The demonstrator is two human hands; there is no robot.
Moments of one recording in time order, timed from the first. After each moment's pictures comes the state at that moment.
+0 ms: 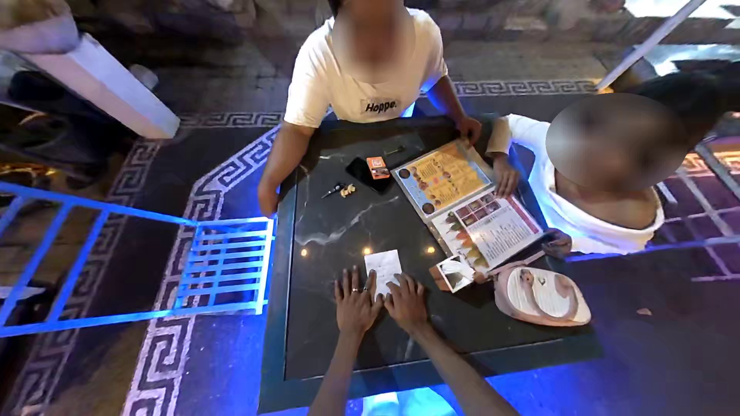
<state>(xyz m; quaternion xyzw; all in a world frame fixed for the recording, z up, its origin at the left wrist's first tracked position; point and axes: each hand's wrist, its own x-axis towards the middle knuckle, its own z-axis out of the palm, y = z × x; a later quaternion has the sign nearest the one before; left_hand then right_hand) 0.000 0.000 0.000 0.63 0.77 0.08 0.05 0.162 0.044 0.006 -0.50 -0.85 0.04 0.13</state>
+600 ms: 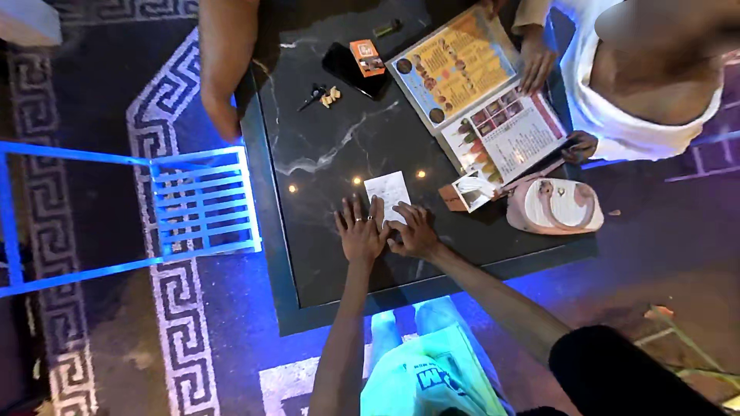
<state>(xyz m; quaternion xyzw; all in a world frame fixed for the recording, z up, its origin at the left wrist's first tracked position) -0.001 -0.002 -0.006 0.62 0.77 0.05 0.13 0.178 0.041 -0.013 -0.32 -0.91 0.10 0.26</state>
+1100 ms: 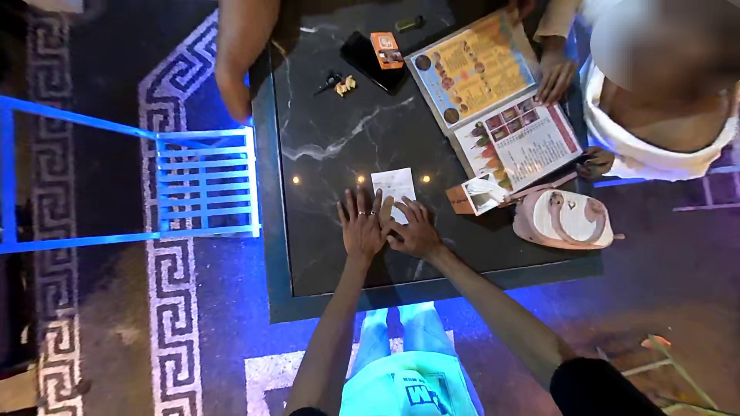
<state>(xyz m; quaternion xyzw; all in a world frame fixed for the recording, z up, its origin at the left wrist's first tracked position) -0.002 -0.006 -0.011 0.63 0.77 0.06 0.10 0.175 0.042 -0.012 -0.31 -0.93 0.13 0.17</state>
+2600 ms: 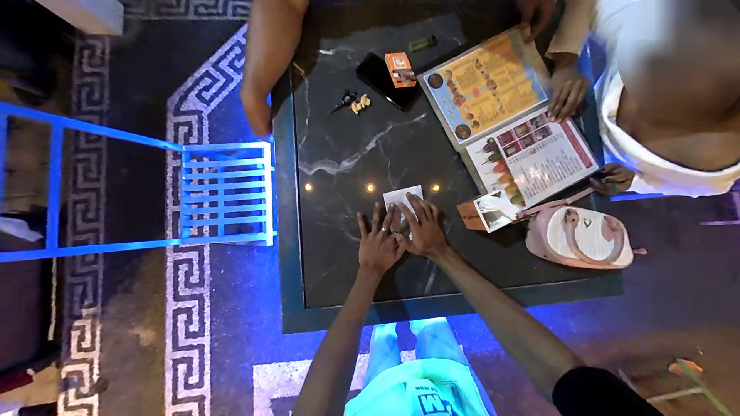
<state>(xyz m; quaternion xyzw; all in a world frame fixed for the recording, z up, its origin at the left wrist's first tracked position) 0.000 -0.005 -0.014 0.72 0.68 0.12 0.05 0.153 0.079 -0.014 -0.35 -0.90 0.10 0.23</state>
